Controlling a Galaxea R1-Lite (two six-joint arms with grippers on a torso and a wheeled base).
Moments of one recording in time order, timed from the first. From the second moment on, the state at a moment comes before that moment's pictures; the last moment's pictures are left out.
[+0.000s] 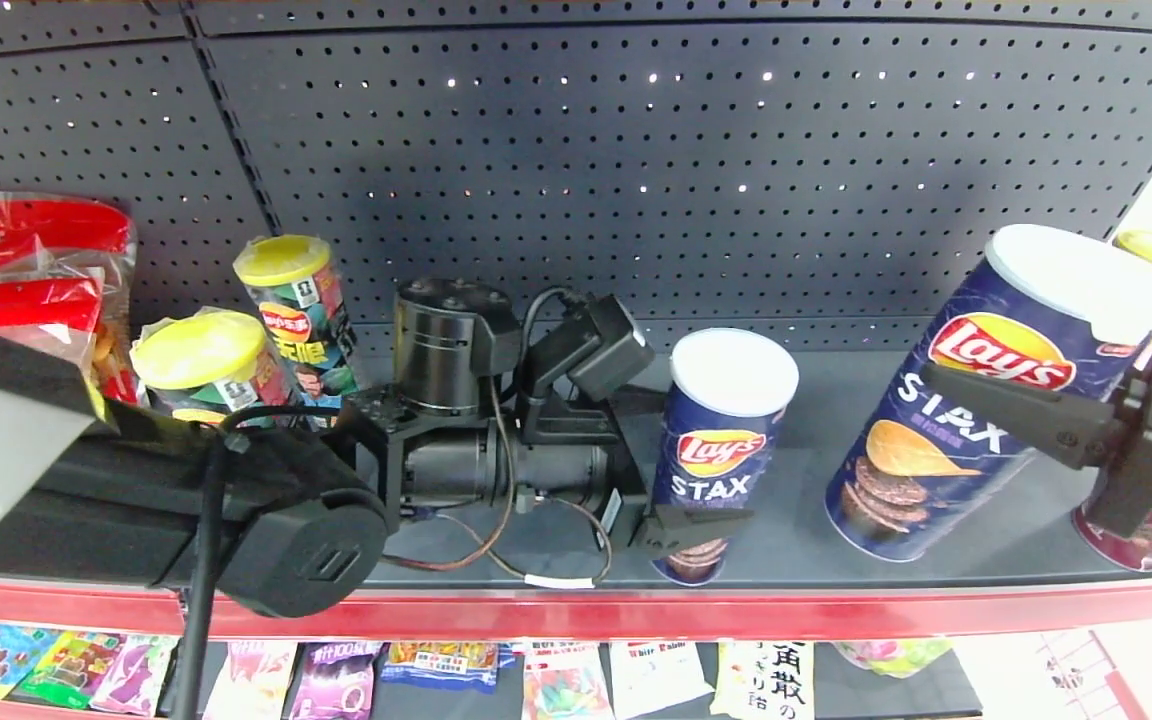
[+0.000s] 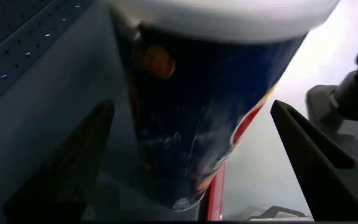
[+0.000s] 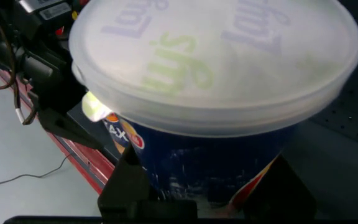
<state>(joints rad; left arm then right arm) -0.72 1.92 -0.99 -0.70 -0.60 0.21 0.39 1.16 -0.58 -0.54 0.30 -0.08</state>
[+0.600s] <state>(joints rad) -0.68 1.79 -0.75 -0.78 -0.59 0.17 0.35 1.39 -0.72 -0.55 0.40 -0.08</state>
